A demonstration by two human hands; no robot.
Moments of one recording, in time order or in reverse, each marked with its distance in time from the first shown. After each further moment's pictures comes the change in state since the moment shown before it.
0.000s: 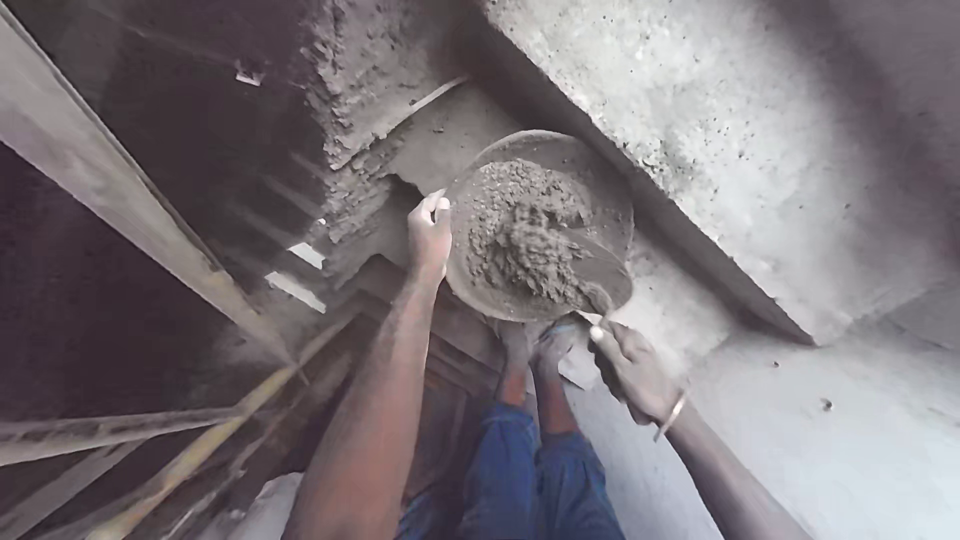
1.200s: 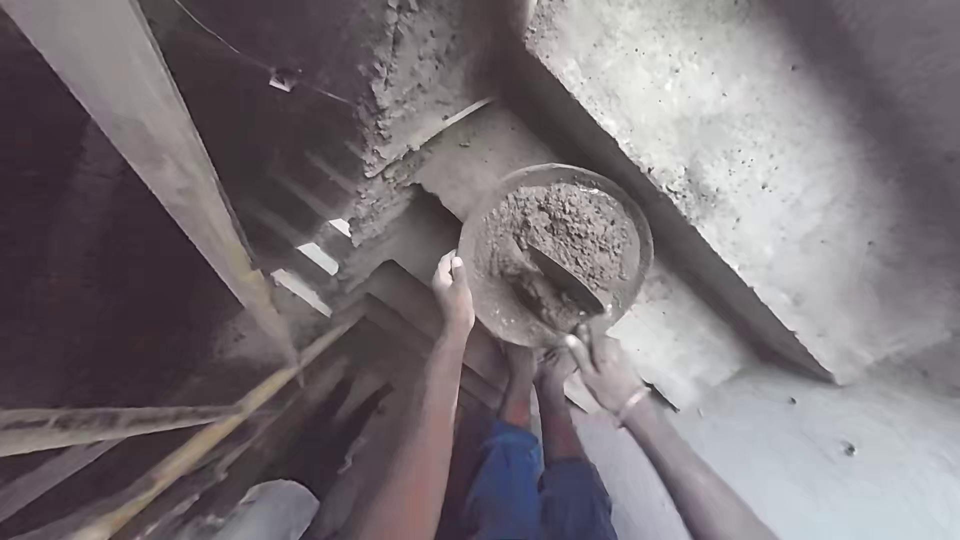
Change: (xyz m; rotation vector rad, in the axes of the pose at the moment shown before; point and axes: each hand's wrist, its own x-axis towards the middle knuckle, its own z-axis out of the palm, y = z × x) left_hand -0.058 -0.073 0.019 -0.287 0.216 -0.128; right_hand 0.039 -0.011 0.038 -0.608 0.129 -0.220
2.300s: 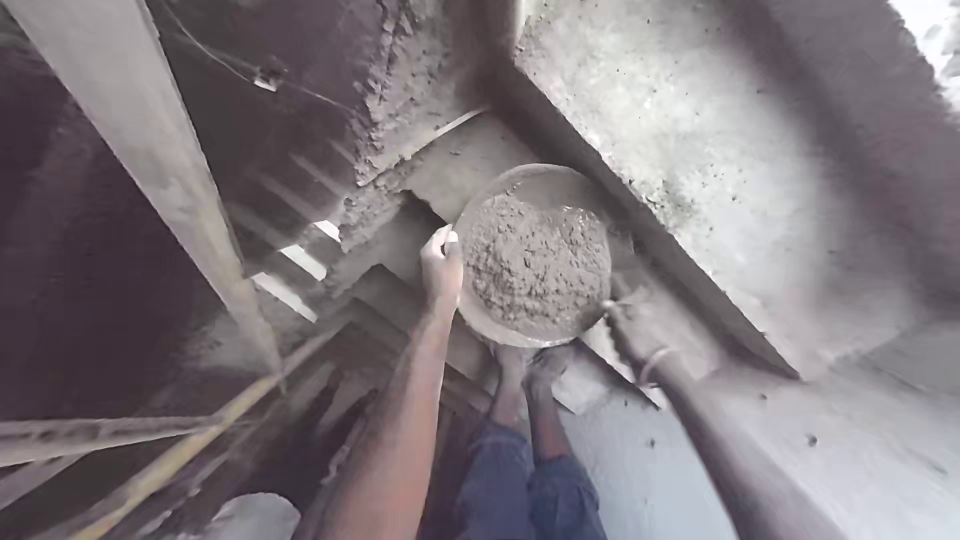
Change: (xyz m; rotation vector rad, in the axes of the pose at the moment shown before) left_hand 0.026 0.066 0.010 0.245 -0.124 -0.003; right_hand 0.036 0.047 -0.062 0.301 -0.092 0.501
